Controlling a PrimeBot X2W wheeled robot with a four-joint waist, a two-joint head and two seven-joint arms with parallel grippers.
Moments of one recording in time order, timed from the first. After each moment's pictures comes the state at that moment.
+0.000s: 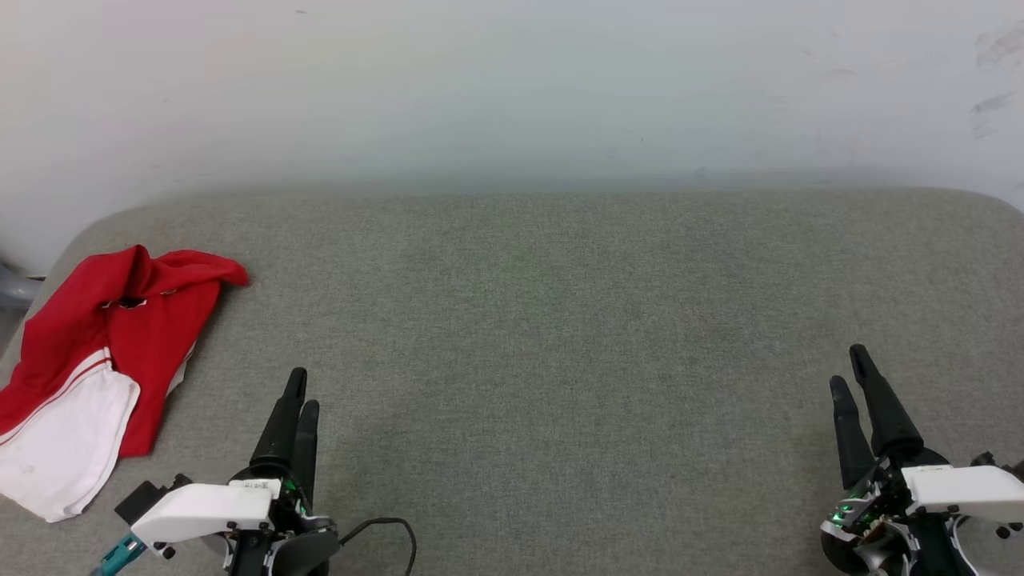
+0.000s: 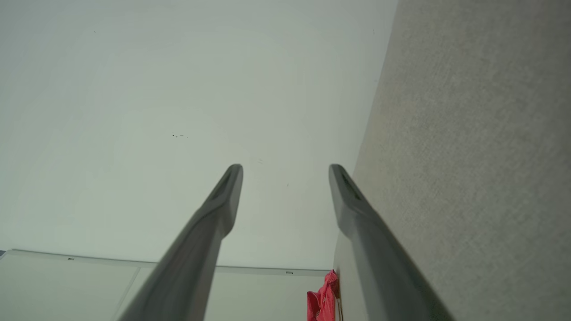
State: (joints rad) left arm -0.09 0.05 0.04 0.24 -1.60 -0.13 0.06; right arm -0.09 -0.05 -0.08 0.23 1.61 0.13 0.07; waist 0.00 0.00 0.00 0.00
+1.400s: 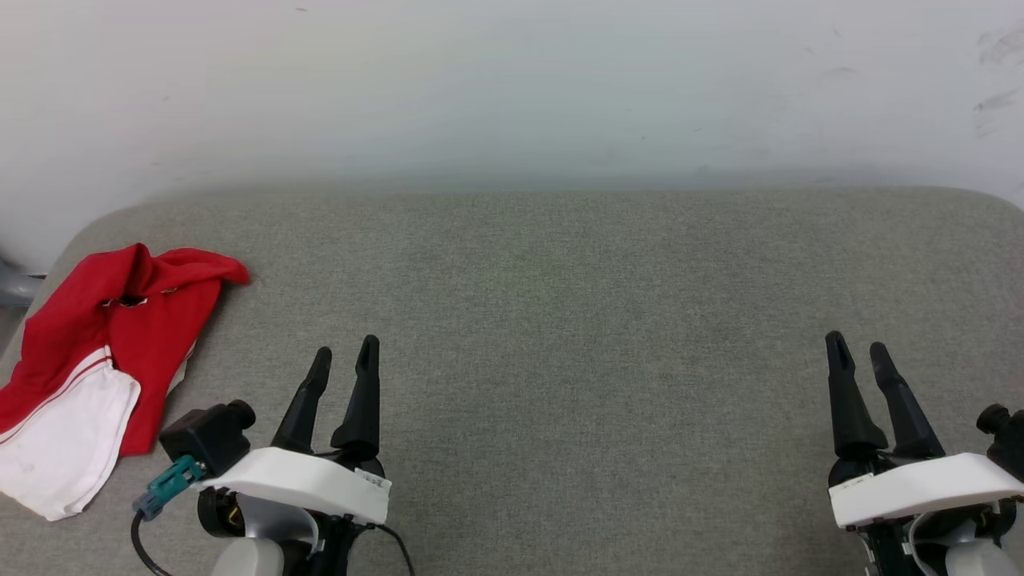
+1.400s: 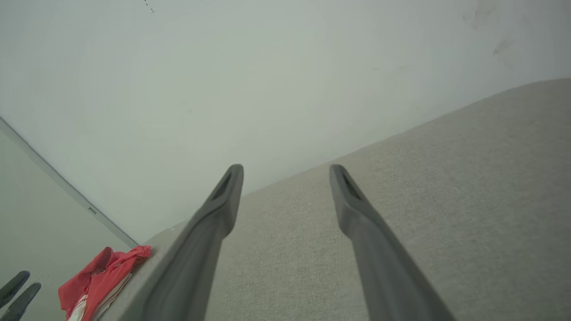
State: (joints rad) left arm -0.10 0.05 -0.08 0.11 -0.64 -0.10 -0.11; right arm -0.06 -0.08 -0.04 0.09 0.63 0.13 -0.12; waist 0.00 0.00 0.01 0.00
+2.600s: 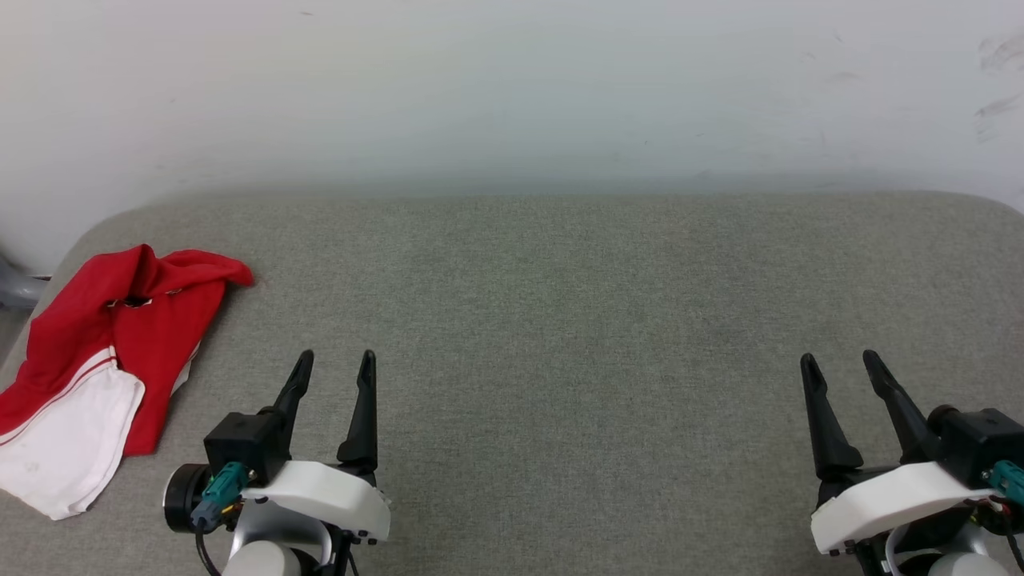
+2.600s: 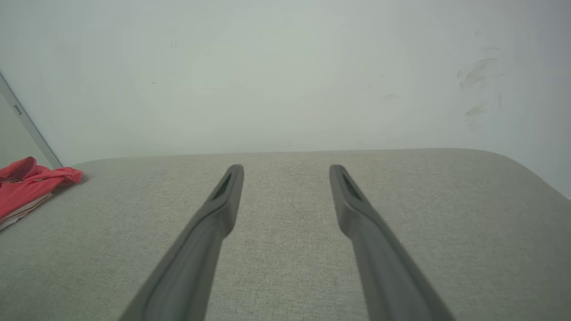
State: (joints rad) left arm -0.11 0.13 -0.16 0.16 -0.29 0.01 -0.20; right arm -0.02 -0.07 -0.05 0.02 0.20 0.13 -0.05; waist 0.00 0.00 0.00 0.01
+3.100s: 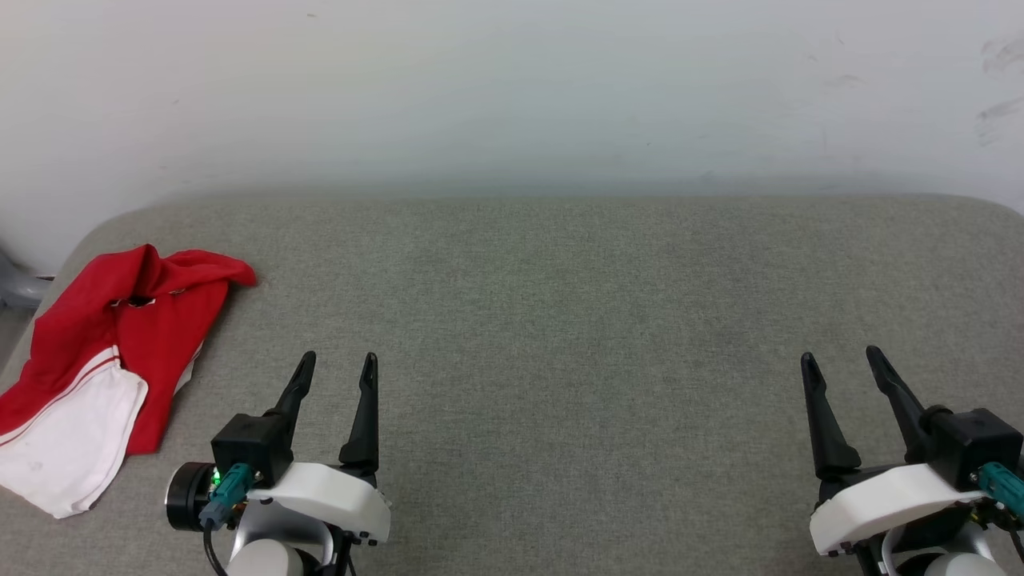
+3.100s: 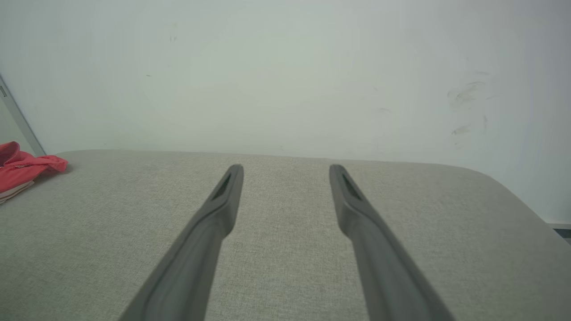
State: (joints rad) left arm -0.12 0.11 -0.13 0.21 -0.23 -0.03 -0.23; right arm -0.01 -0.06 -0.05 0.00 0.10 0.13 -0.06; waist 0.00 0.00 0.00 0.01
